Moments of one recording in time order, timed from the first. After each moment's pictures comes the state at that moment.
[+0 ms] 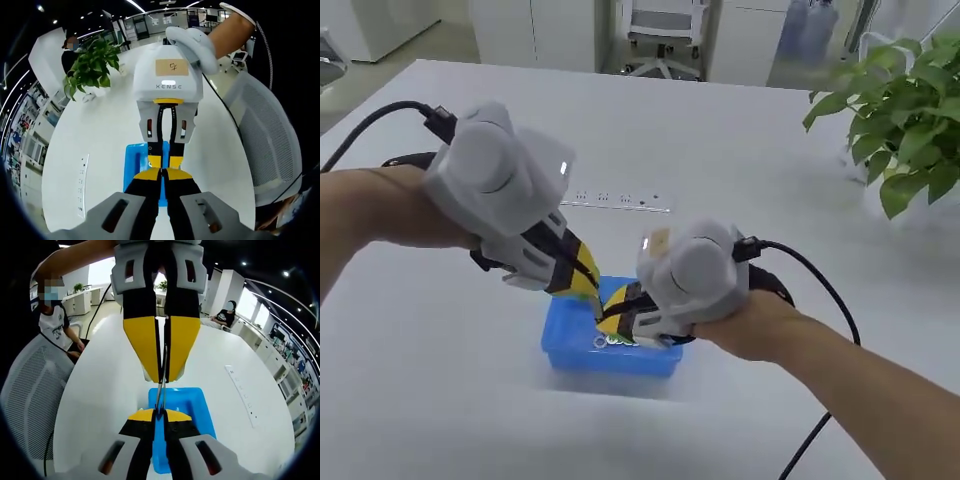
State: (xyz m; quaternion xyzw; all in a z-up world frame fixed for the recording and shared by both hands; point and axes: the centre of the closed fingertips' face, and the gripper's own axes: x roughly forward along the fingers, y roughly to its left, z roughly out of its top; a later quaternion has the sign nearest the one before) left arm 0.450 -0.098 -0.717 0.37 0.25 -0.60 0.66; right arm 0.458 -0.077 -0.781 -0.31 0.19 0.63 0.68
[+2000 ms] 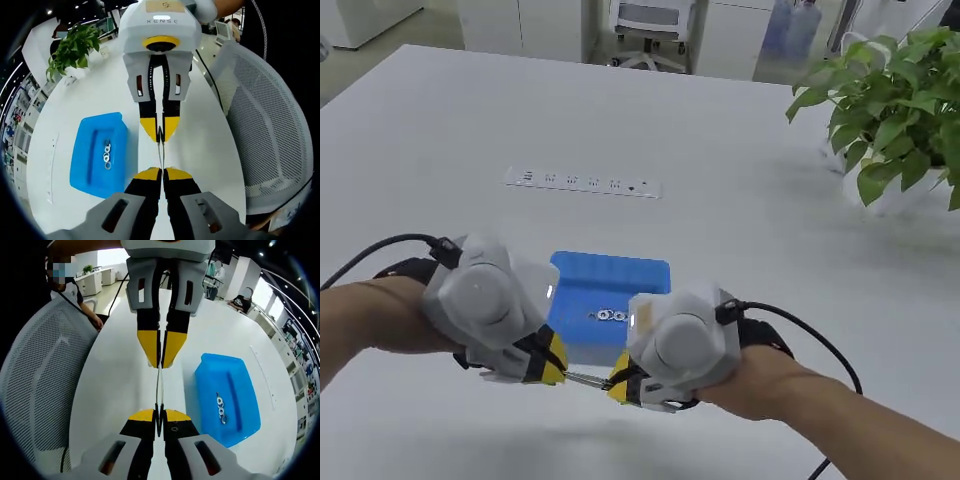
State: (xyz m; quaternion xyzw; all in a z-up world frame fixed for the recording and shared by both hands) left arm 0.378 -0.085 -0.825 0.37 0.30 -0.61 0.63; right arm 0.382 -0.111 -0.850 -0.37 0.26 0.64 0.62
